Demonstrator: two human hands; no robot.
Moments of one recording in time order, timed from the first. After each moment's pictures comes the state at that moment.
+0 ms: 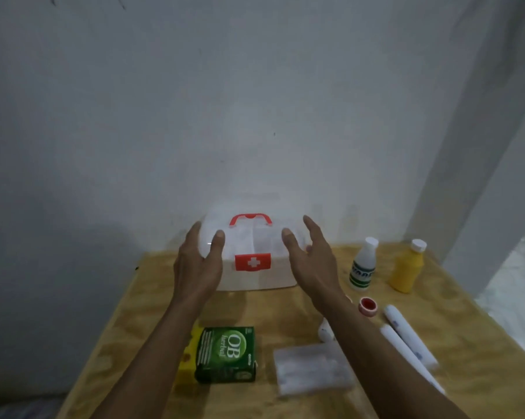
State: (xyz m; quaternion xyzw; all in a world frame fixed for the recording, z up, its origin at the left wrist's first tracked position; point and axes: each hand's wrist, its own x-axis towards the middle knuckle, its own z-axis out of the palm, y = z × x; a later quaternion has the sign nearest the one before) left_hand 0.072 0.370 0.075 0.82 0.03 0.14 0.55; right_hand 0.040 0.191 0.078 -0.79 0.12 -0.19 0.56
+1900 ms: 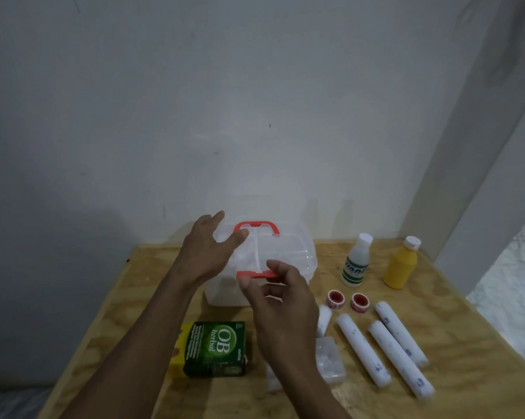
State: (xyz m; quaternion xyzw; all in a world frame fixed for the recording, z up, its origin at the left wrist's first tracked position) left_hand 0.093 0.359 0.087 0.92 -0.06 0.05 0.38; right_hand -0.034 0.254 0.066 -0.74 0.12 -0.25 0.62
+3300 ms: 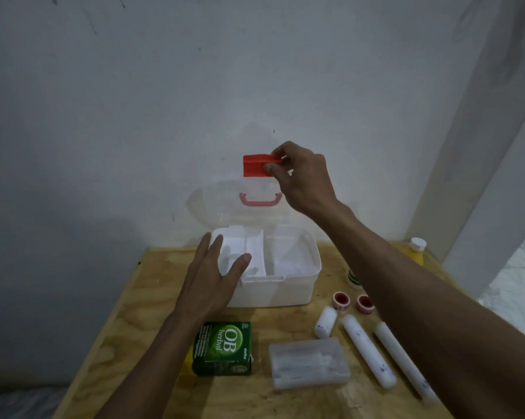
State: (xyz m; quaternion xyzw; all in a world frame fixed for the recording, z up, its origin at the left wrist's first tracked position) left_hand 0.055 0.370 0.055 0.91 -0.07 0.08 0.40; right_hand 0.101 0.180 0.186 -0.88 -0.09 -0.33 0.34
